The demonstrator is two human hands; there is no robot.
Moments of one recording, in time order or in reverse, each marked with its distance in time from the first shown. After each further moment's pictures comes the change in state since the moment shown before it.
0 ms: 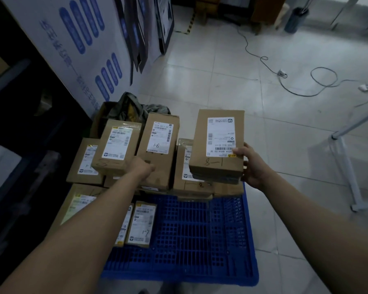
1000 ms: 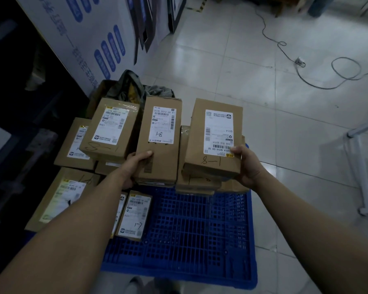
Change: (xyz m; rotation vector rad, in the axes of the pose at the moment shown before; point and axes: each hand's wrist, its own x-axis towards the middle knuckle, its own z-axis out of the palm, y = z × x) left_hand 0.040 -0.052 0.036 -0.789 -0.361 -0.209; right_hand 0.057 0.045 0.002 0.139 -0.122 0.059
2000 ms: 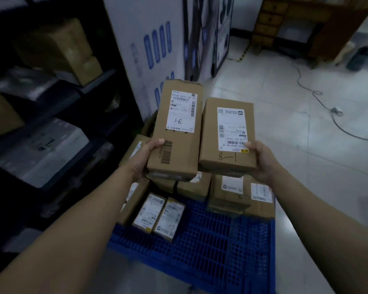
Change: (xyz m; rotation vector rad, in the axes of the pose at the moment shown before) left_hand -0.175 0.061 -0.060 -0.164 -0.113 0.450; right_hand -0.071 -0.075 0.102 -0.067 -0.165 -0.103
